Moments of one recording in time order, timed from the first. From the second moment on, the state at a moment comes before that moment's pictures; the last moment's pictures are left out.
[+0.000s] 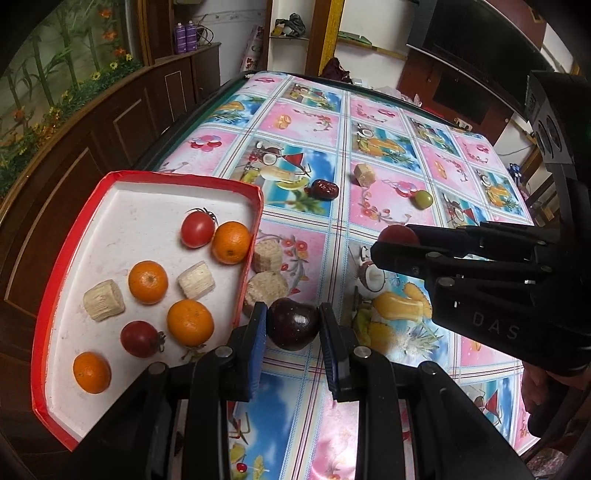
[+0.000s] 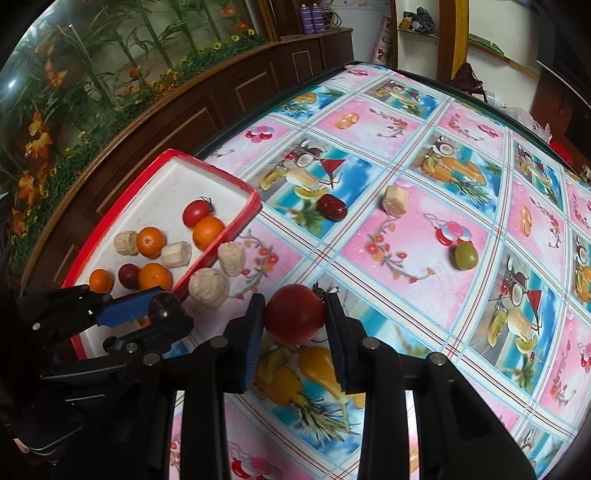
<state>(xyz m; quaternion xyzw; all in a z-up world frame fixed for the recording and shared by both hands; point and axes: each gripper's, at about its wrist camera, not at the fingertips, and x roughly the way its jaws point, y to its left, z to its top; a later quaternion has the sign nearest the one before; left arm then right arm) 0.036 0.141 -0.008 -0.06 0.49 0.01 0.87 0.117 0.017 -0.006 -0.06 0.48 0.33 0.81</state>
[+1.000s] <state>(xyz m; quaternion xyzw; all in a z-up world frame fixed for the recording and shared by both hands) -0.009 0.222 -0.010 -0.13 0.49 0.07 0.86 0.091 0.111 0.007 -0.09 0.47 0.39 0.79</state>
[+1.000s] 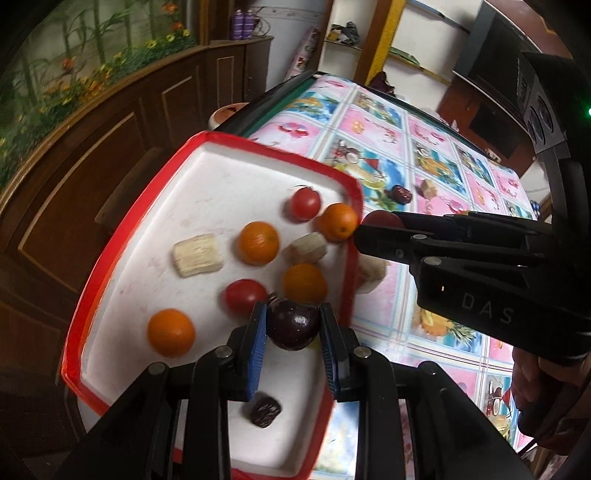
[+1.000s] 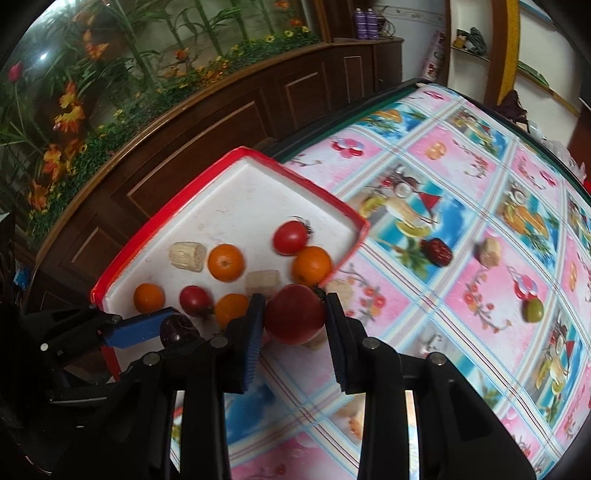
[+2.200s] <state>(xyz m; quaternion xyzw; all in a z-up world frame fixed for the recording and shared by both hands) -0.008 0.269 -0.054 -0.20 0.52 0.03 0.83 0.124 0.239 -0.035 -0.12 0.52 0.39 0.75</state>
